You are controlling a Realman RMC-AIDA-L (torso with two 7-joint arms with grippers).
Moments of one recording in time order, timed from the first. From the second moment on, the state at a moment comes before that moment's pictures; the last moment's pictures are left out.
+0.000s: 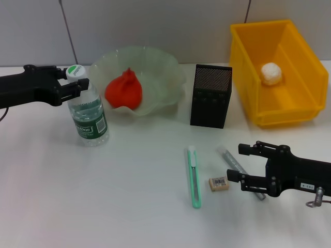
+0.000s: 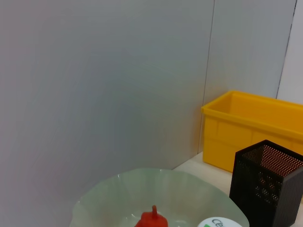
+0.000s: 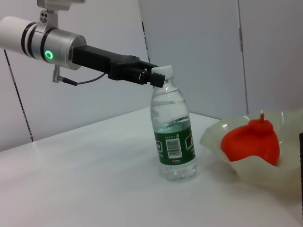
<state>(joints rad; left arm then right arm) -0.50 -2.06 0.77 1.01 2.01 1.29 -1.63 0.43 2.08 -0.71 -0.53 -1.90 -1.50 1.11</state>
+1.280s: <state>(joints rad) -0.47 -2.02 0.70 1.03 1.79 1.49 -1.68 0.43 2.08 -0.70 -0.53 -1.90 -1.50 1.11</state>
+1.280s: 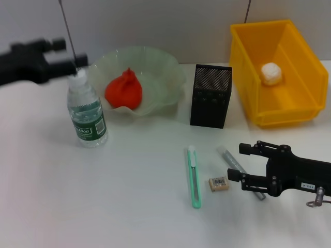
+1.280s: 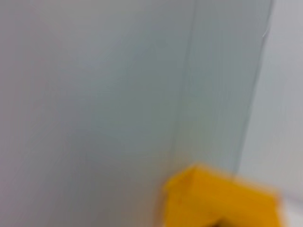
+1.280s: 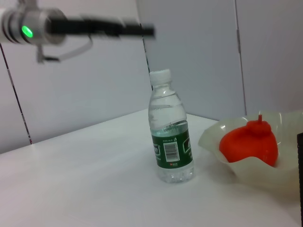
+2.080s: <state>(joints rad) -0.42 -2.01 0.81 0.63 1.80 1.90 -1.28 0.50 2.06 -0.72 -0.55 -1.90 -1.53 1.26</state>
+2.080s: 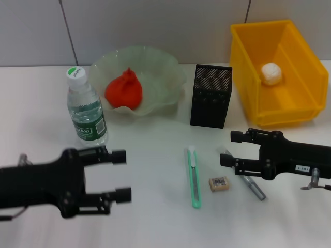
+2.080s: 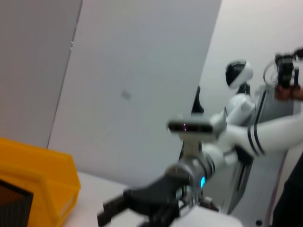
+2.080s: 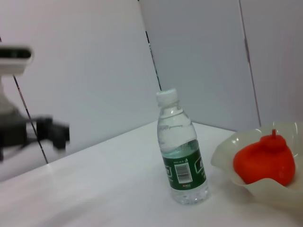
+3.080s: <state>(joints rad) -0.40 -2.02 0.80 0.56 1.84 1.76 -1.18 0.96 2.07 -1.15 -0.98 -2.53 -1.62 2.43</state>
